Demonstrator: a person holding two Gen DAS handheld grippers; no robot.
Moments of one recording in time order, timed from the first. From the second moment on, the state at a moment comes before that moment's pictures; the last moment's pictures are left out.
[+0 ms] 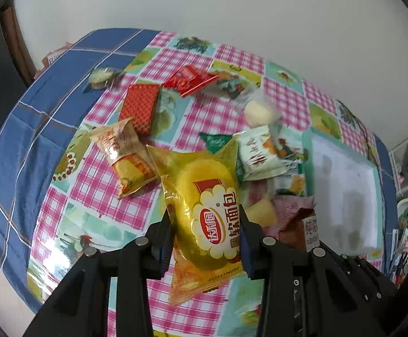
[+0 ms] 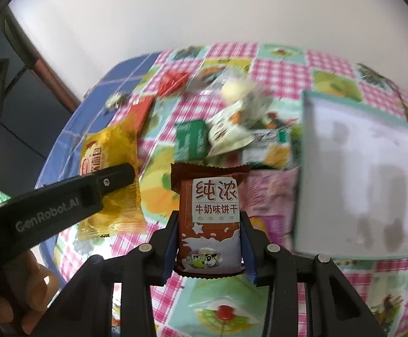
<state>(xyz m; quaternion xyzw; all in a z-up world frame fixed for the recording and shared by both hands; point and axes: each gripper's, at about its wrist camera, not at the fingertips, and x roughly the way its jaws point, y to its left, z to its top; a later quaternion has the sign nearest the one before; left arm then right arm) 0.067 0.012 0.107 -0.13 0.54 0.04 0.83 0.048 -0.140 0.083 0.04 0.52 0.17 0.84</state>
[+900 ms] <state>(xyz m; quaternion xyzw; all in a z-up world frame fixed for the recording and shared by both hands) 0.126 -0.167 0.105 -0.09 0.51 -0.05 0.85 0.081 -0.327 0.087 0.13 0.48 -0.08 0.87</state>
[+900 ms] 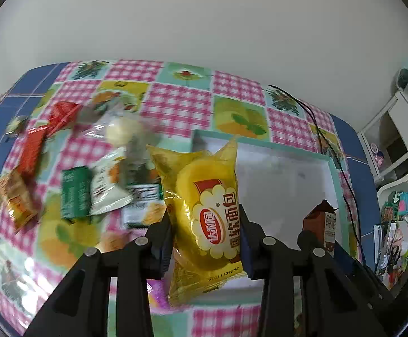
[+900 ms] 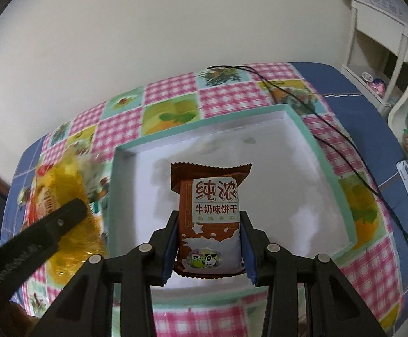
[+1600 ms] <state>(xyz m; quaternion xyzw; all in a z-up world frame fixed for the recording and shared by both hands) 0.187 -0.221 0.054 -0.06 0.51 -0.08 0.85 0.129 -0.387 0.052 0.13 0.48 -0.15 0.85</state>
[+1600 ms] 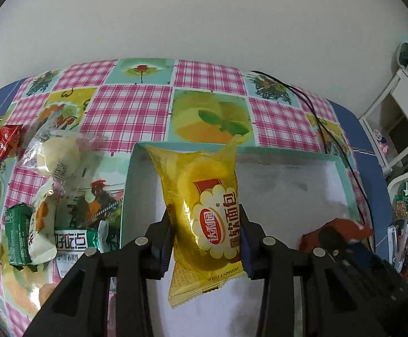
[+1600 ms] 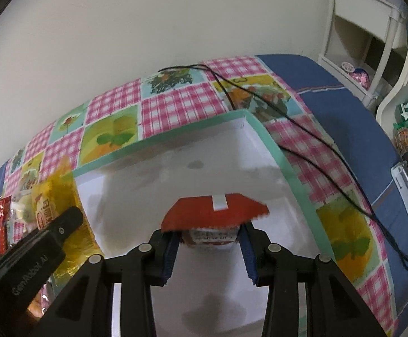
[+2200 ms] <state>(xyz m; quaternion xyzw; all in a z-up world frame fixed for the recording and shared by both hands) 0.179 -0.215 0.074 -0.03 0.52 -0.06 0.85 0.123 -0.385 0.077 0.11 0.48 -0.16 0.86</state>
